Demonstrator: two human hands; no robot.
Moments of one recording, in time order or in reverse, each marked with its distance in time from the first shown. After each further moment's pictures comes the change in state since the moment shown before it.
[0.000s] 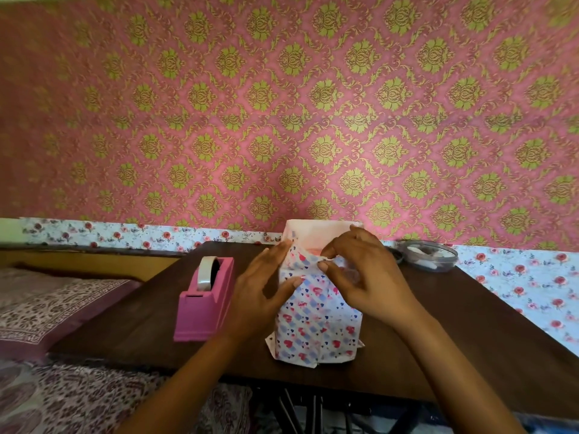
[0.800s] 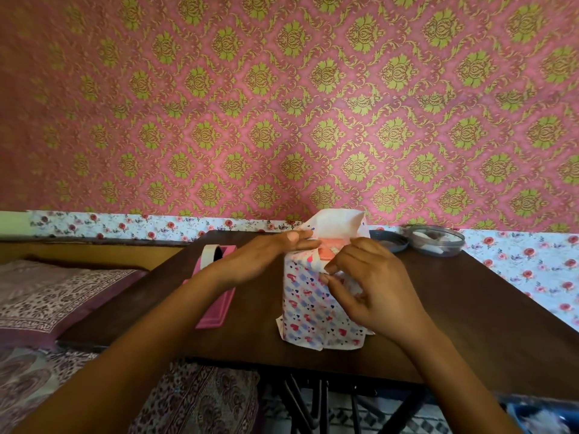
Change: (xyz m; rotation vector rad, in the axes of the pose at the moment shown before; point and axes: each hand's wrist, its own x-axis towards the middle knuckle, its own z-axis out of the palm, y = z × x) left_hand 0.048 0.019 -0.034 -0.200 -0.675 -0.204; right_hand -0.027 -0.010 0.003 -0.149 0.005 -0.082
